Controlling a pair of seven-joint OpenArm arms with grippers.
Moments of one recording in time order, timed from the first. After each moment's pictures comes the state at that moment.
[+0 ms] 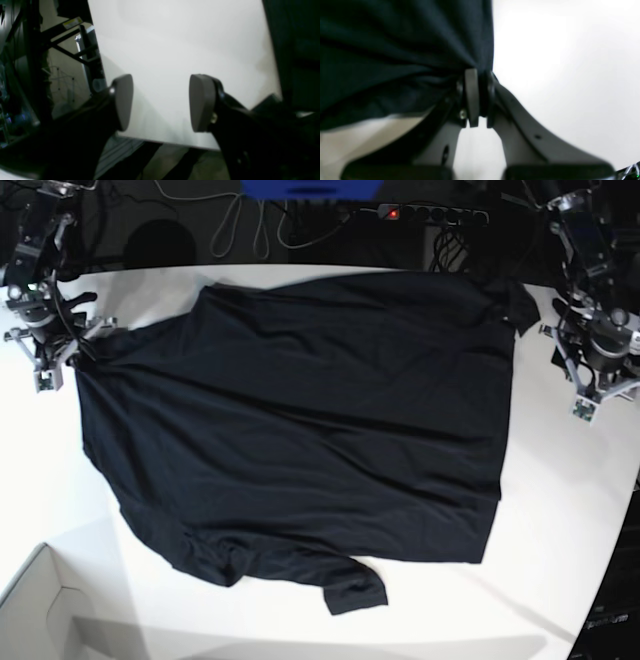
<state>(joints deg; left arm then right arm) 10.2 -11.0 -30.2 108.1 16.1 -40.2 49.4 -16.9 13.3 29.9 95.0 6.2 26.0 -41.0</state>
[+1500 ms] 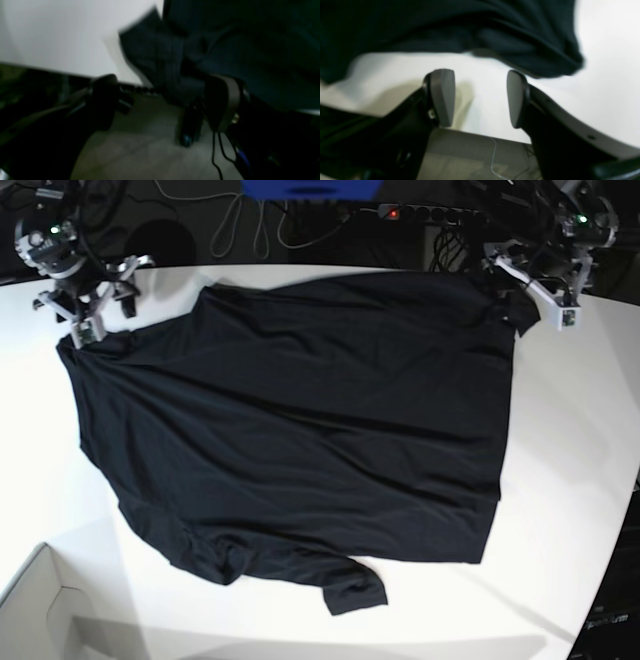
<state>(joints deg) 19.6 8.4 -47.4 108.3 -11.8 -39.8 61.5 -31.0 7.8 26.3 109.7 6.0 34.6 -40.8</state>
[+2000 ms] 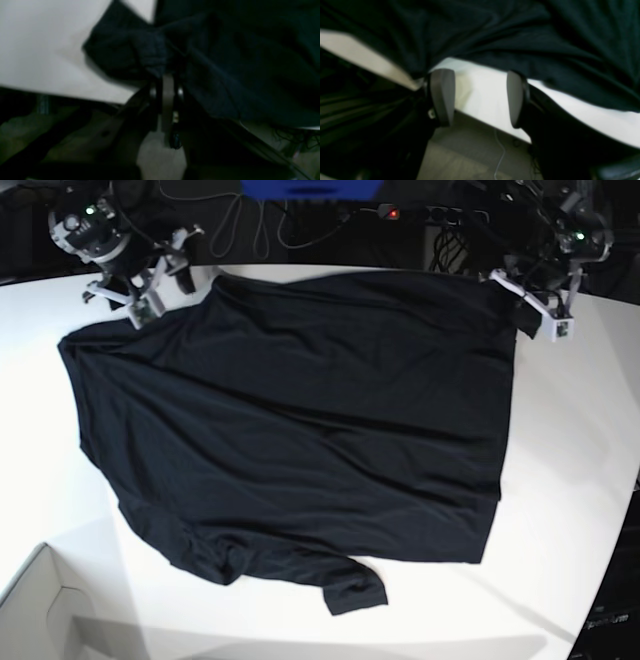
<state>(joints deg) 16.6 7.1 -46.8 102.4 -13.0 -39.5 60.8 -35.9 8.0 14.1 113.9 6.1 34.8 -41.0</state>
